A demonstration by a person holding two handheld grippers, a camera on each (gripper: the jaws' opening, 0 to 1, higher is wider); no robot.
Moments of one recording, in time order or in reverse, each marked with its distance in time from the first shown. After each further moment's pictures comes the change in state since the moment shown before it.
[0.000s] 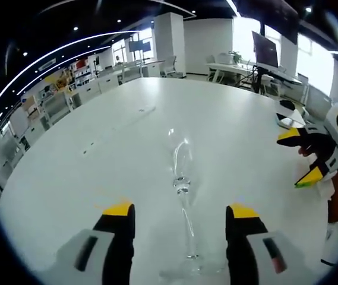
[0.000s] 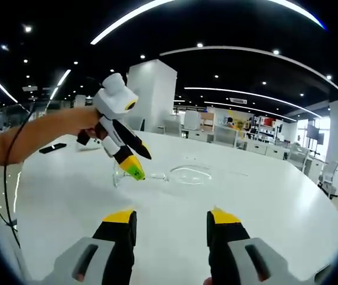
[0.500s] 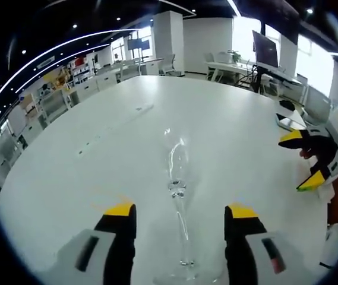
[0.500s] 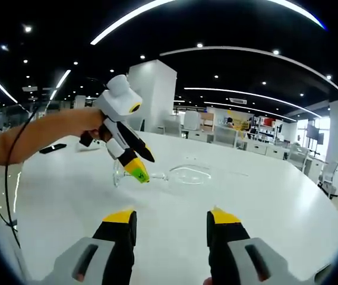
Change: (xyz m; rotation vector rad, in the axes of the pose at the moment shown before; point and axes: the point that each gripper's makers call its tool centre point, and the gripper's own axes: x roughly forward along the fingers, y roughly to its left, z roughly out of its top) left arm 0.006 -0.001 0.000 -0.004 0.014 -0.012; right arm -0.001 0.003 0.001 0.000 -0.001 -0.001
